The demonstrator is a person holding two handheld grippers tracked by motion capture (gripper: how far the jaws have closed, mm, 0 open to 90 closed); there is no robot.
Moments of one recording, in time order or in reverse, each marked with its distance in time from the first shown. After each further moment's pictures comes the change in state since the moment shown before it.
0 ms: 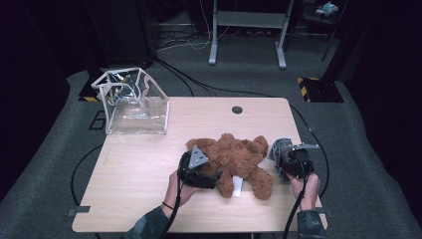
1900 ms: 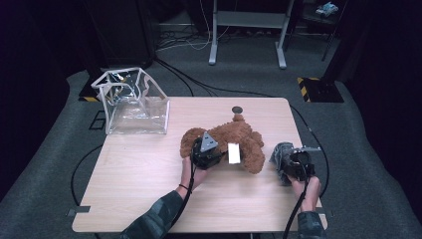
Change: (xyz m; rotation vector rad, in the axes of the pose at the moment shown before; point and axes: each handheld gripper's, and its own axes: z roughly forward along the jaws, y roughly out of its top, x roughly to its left) left arm 0.033 0.024 0.060 -0.095 -0.006 -0.020; right arm -0.010 -0.010 0.011 0.032 0.004 0.048
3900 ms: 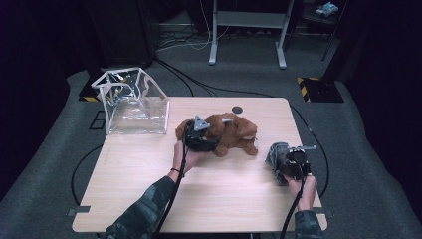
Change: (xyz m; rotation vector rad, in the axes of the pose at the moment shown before) left arm 0.049 0.022 0.001 0.102 0.128 -0.017; right arm 0.010 0.004 0.005 0.013 0.035 -0.024
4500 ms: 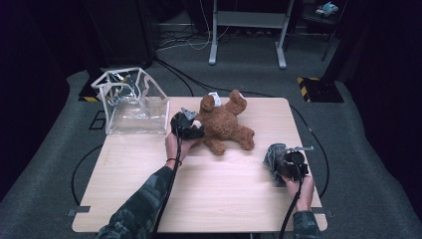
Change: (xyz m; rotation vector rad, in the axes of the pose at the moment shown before) left arm 0.054 -0.012 0.036 0.057 0.297 -0.107; right arm 0.004 -0.002 0.005 0.008 0.010 -0.002
